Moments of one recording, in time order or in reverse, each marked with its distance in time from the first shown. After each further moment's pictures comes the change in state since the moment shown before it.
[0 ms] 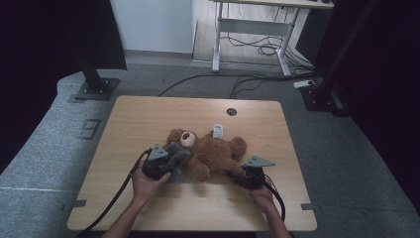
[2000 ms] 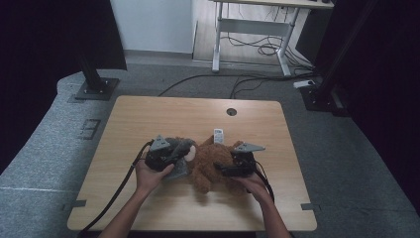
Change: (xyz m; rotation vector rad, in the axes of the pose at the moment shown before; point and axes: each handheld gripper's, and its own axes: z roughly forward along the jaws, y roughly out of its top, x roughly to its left) left arm 0.002 0.025 0.009 -0.040 -0.042 -0.012; right arm 0.009 0.048 0.022 0.054 0.012 0.046
